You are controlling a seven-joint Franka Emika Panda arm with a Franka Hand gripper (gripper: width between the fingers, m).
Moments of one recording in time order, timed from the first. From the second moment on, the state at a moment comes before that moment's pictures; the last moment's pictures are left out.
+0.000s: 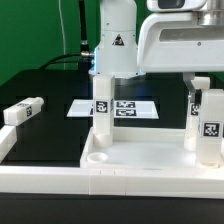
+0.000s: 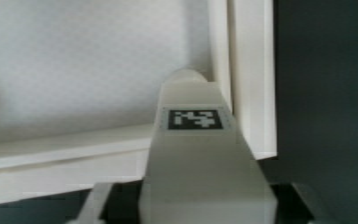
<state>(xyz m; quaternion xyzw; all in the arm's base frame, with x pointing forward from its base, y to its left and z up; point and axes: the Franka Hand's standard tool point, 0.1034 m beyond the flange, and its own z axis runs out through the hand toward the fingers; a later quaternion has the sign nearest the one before) 0.635 0.095 0.120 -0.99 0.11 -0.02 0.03</state>
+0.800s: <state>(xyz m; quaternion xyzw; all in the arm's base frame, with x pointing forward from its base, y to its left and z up) 0.635 0.092 0.118 -0.85 0.52 0.01 0.06</state>
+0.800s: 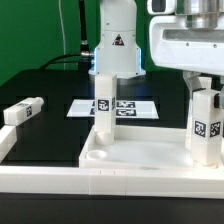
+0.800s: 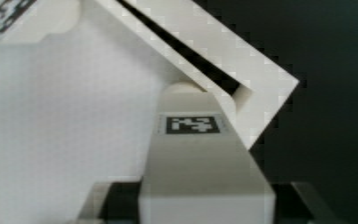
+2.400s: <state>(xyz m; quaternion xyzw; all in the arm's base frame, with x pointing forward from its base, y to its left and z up) 0.634 0.101 0.118 -0.99 0.10 -0.02 0.02</state>
